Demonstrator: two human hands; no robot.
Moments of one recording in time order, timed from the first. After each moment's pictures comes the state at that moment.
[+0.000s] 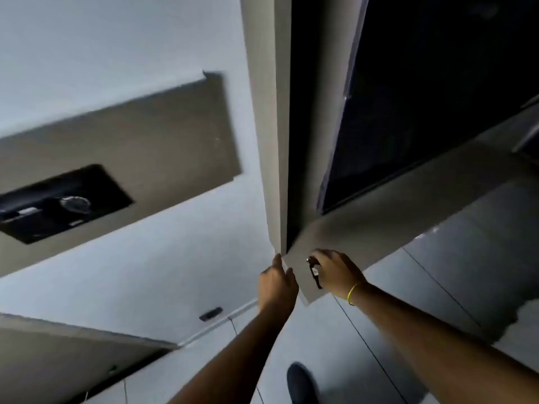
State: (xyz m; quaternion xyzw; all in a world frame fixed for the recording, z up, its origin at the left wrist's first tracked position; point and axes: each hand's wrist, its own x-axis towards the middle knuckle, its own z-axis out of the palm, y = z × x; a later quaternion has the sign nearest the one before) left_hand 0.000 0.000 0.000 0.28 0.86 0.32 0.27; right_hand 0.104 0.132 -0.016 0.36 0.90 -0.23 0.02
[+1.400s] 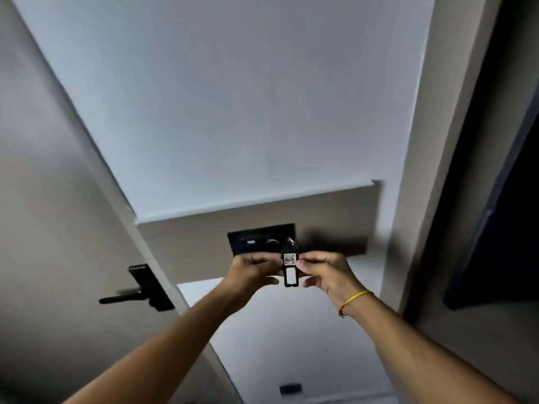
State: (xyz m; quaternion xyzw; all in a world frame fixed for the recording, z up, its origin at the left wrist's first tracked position) left_hand -0.211 -0.208 0.228 0.21 0.65 0.66 0.31; right_hand -0.098 -0.030 0.211 0.16 0.58 -0.79 -0.12
